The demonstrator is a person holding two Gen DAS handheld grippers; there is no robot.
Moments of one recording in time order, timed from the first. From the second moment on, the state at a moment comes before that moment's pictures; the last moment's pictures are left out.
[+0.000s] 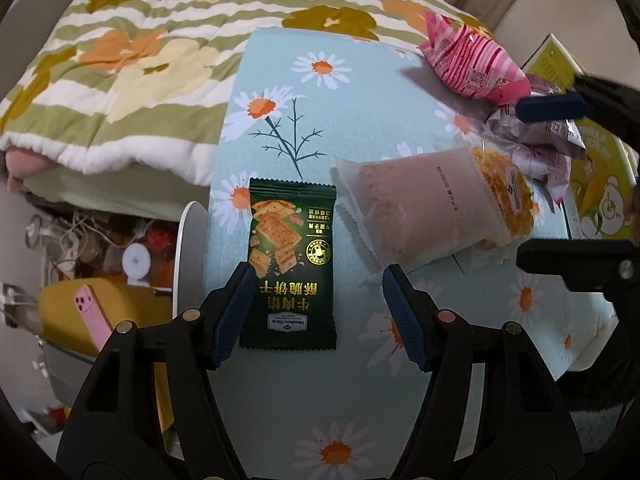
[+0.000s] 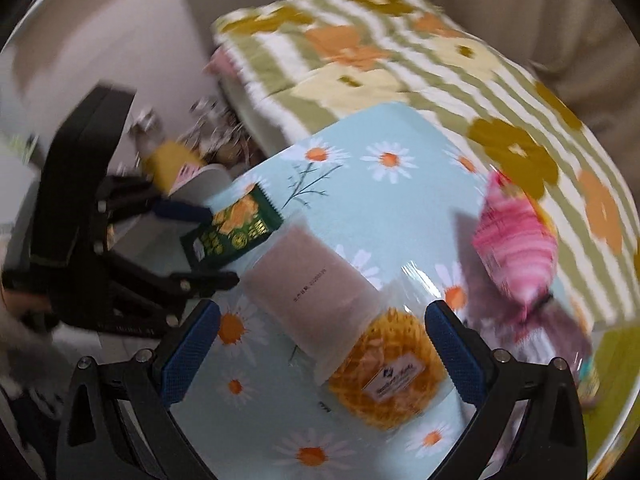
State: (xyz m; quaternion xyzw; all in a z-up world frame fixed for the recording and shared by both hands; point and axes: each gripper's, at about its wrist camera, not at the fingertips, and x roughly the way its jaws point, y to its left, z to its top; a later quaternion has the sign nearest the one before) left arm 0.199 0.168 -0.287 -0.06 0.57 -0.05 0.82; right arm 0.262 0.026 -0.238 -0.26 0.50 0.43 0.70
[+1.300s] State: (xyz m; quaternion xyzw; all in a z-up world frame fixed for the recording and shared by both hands) left arm 0.212 0.169 -0.295 -0.02 0.60 -0.06 0.80; right arm 0.259 0.077 -0.308 -0.46 0.42 0.56 0.55
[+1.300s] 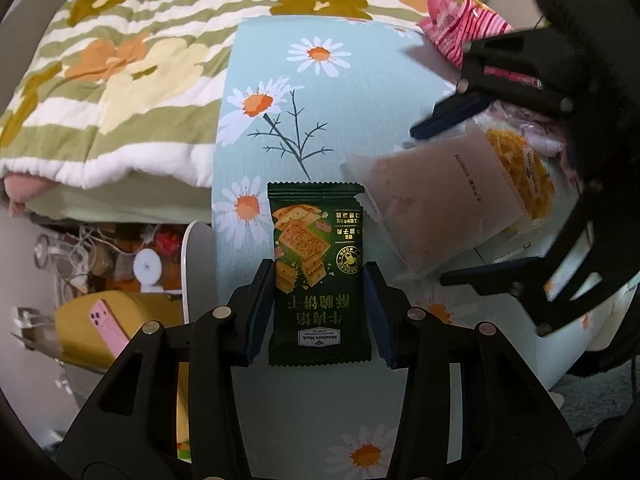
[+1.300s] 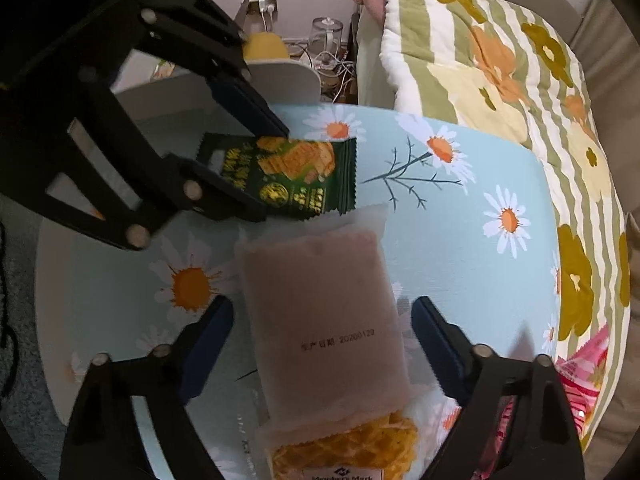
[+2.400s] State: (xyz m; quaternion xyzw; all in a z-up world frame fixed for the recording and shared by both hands) left arm 0.239 0.129 -0.144 0.02 0.47 -0.16 0.87; right arm 0.268 -0.052 -0.139 -0.13 0.50 0.27 0.82
